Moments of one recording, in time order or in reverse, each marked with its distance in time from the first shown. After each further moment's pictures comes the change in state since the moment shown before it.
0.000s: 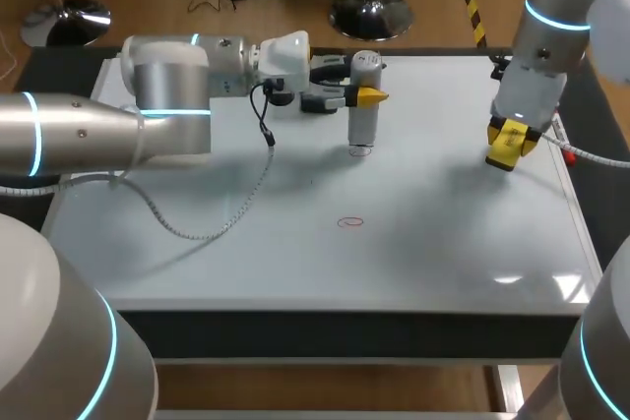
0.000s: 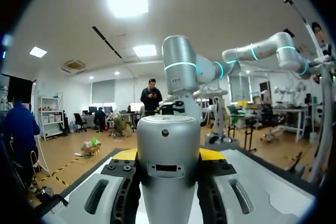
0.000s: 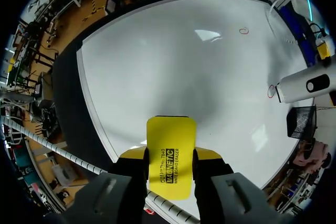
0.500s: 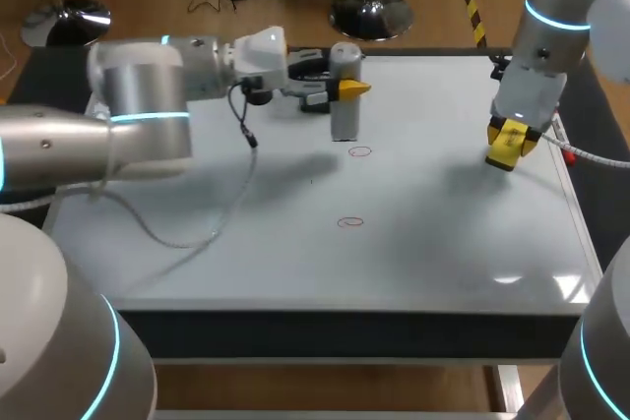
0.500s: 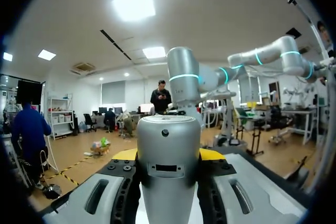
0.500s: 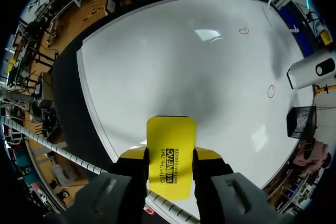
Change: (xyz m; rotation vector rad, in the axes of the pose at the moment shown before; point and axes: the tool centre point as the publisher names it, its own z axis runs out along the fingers) left arm 0.008 -0.028 -0.026 0.009 -0.085 0.003; right arm 0.000 0.000 0.000 0.000 0.000 0.000
